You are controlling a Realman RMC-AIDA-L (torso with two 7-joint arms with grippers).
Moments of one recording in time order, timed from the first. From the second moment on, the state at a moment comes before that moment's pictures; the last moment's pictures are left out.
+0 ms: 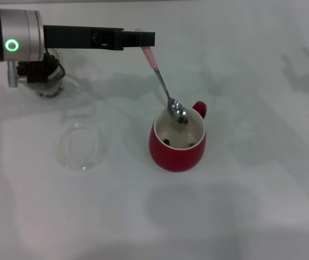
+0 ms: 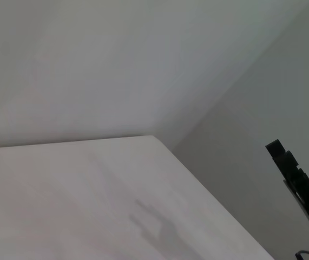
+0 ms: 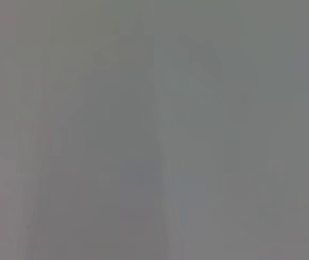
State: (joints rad) left arm -0.76 -2.00 1.14 0.58 1.68 1.36 -2.04; right arm 0.29 2.01 -1.64 -0.13 0.00 -1.55 0.46
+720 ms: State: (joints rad) left arm -0.61 -1.97 1.07 0.72 1.60 1.44 -2.07; right arm 0.28 2.01 -1.64 -0.13 0.00 -1.57 0.46
